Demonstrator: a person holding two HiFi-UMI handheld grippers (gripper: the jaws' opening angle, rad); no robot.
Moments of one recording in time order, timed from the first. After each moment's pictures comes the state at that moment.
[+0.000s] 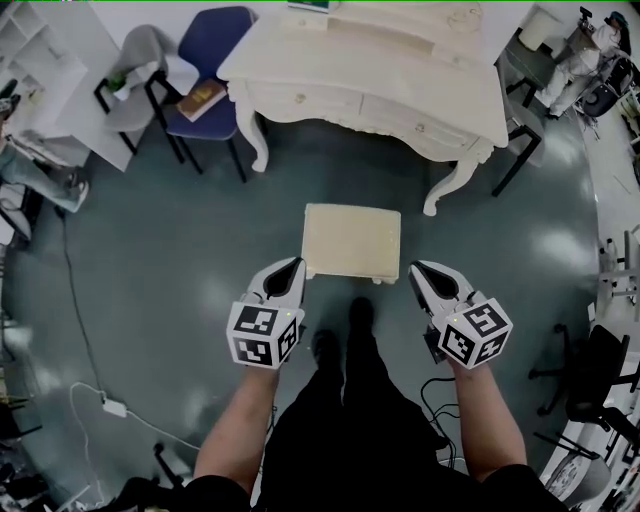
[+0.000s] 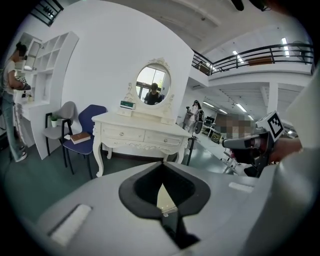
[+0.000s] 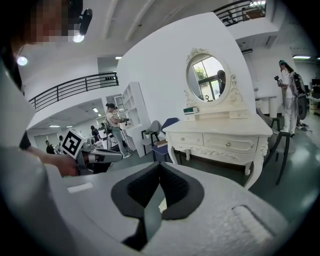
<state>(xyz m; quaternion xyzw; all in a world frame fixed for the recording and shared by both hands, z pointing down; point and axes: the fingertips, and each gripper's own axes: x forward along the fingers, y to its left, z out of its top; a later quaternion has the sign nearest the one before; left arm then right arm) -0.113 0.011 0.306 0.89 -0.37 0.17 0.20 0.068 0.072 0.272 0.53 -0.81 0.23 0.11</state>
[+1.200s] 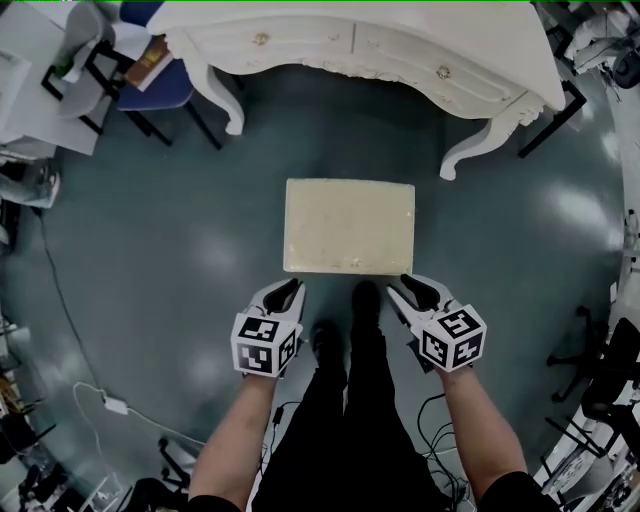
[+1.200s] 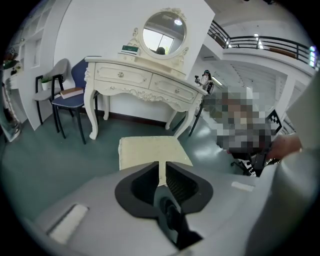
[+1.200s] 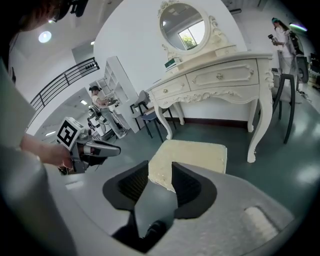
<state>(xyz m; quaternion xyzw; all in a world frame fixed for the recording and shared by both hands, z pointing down) -0.078 -0.005 0.558 0.84 -0.32 0.31 0.30 0.094 0.046 0.542 0.49 -0.77 0.38 0.18</state>
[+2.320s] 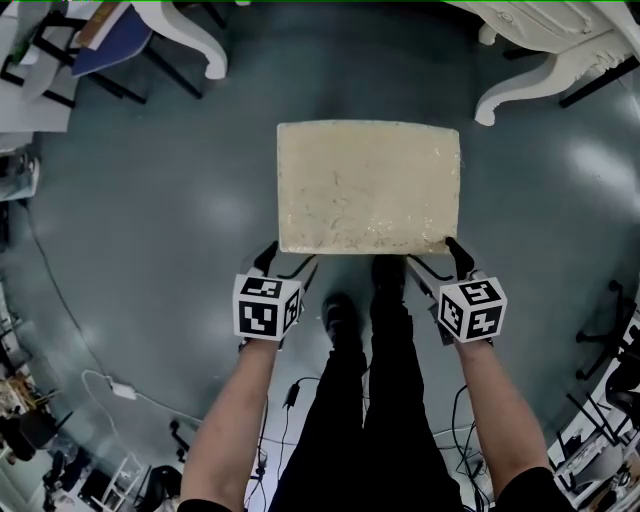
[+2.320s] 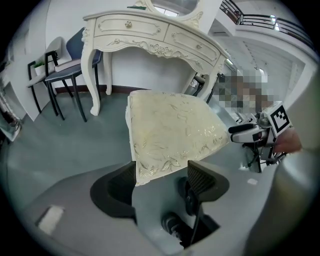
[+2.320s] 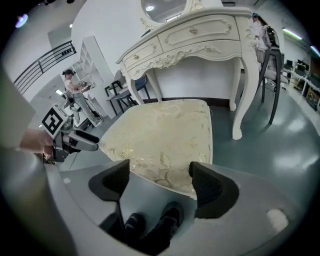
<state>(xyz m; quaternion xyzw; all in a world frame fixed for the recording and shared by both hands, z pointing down) -0.106 -0.025 0.741 0.79 -0.31 0.42 0.32 0.127 0.047 0.735 0.55 -0.68 0.42 0.25</state>
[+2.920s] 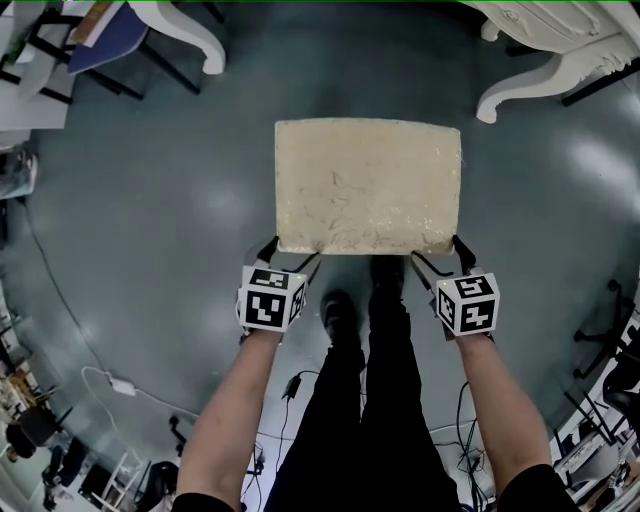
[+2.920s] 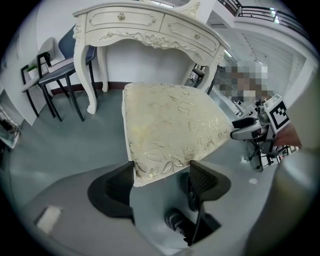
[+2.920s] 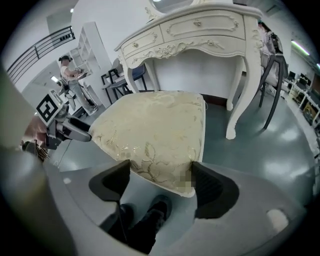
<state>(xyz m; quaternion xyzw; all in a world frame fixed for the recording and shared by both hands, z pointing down) -0.098 -0.025 0.760 0.78 -0.29 0.45 0.32 0.146 0.053 0.758 0.55 -0.66 0.41 0.31</state>
